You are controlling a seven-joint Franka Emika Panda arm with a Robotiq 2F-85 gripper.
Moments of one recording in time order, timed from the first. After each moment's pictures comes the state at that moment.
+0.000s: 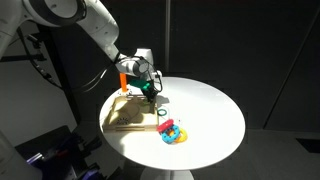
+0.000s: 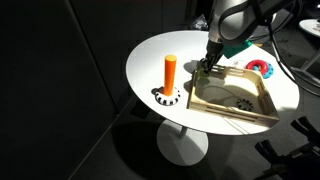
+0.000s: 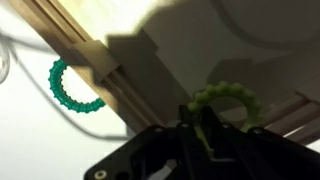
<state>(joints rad) 0.16 0.70 -0.01 -1.80 -0.07 2.53 0.06</state>
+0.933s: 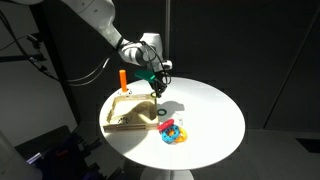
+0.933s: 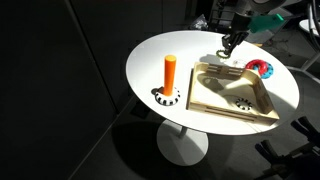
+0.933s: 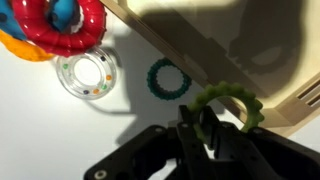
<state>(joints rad) 0.05 0.49 -0.04 -1.93 -0.04 2.49 0.06</state>
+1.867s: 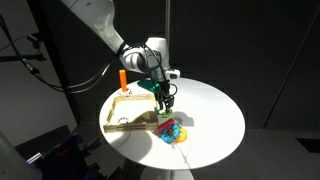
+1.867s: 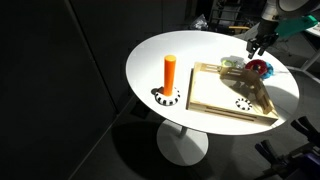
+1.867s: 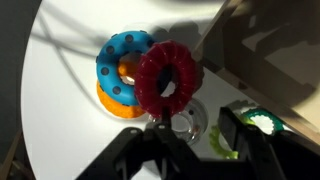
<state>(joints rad) 0.02 0.42 -0.17 -2.08 -0.13 2.49 0.12</state>
